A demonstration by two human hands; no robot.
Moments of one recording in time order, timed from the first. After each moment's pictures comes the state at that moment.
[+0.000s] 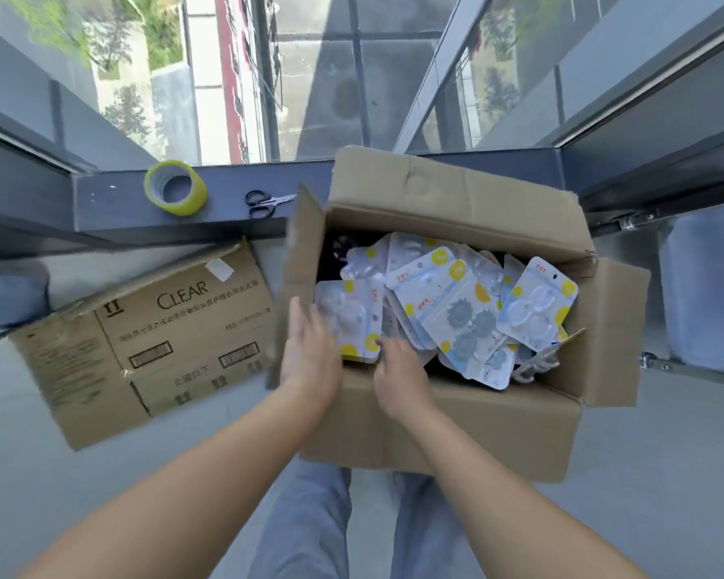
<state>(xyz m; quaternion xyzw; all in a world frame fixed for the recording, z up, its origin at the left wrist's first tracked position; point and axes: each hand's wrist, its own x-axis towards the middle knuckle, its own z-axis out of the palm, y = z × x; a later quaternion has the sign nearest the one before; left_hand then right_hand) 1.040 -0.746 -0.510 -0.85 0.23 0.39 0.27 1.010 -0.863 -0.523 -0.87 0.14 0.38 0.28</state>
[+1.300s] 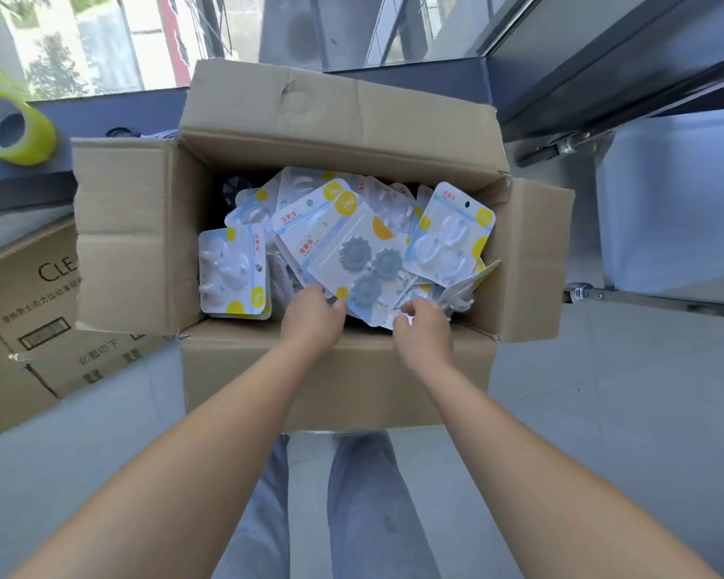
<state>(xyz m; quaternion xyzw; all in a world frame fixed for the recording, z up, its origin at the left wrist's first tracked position) 1.015 -0.897 -0.567 -0.83 -0.17 0.43 -0.31 0.972 -1.034 -0.557 -0.84 0.34 0.30 0.28</state>
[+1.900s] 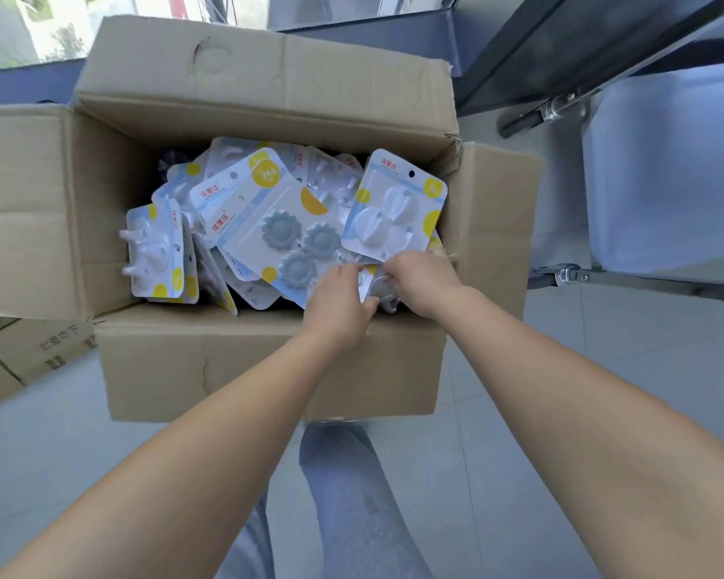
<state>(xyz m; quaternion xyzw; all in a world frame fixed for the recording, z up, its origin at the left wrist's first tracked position) 0.987 -1.016 -0.581 -0.86 -0.03 0.41 -0.31 1.011 -1.152 -0.586 -0.91 -0.08 0.41 0.05</state>
